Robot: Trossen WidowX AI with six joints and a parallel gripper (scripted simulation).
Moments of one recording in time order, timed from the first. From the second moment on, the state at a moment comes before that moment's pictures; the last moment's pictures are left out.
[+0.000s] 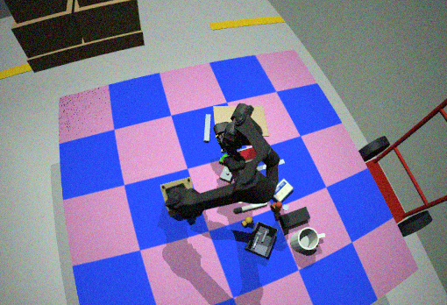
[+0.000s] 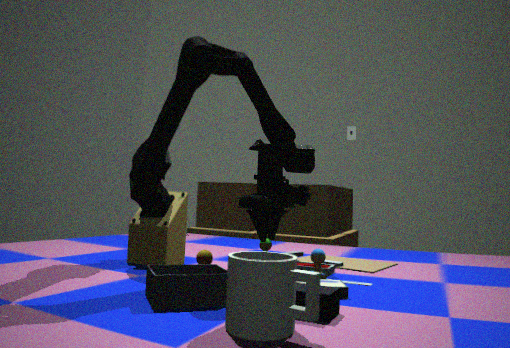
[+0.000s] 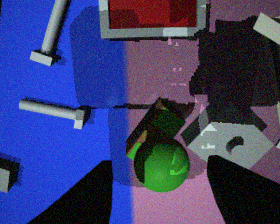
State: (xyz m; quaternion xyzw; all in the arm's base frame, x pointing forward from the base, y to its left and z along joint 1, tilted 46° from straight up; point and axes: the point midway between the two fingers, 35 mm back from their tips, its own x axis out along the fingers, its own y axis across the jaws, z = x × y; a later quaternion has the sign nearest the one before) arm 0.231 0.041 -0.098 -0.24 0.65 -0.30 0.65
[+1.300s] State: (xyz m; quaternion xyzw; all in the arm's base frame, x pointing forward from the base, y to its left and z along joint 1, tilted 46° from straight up) arm 0.226 0.013 -0.123 -0.24 0.65 -0.30 0.65
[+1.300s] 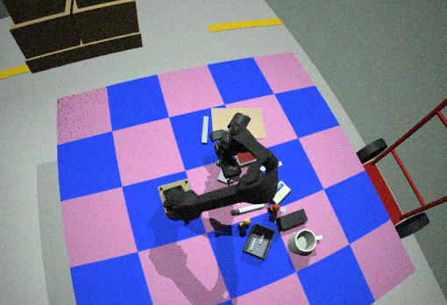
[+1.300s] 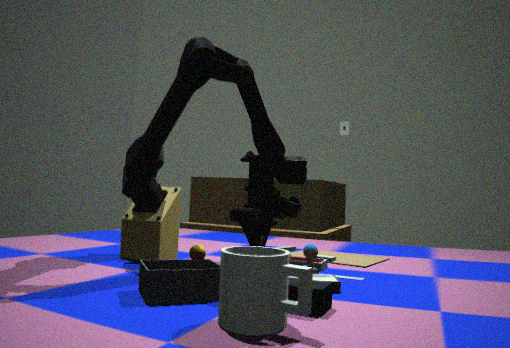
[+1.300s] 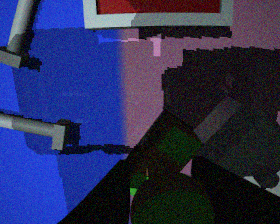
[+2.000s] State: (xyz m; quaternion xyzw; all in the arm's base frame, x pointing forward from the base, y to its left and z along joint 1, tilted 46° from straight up) arm 0.226 0.013 -0.123 -0.24 0.65 -0.30 0.65
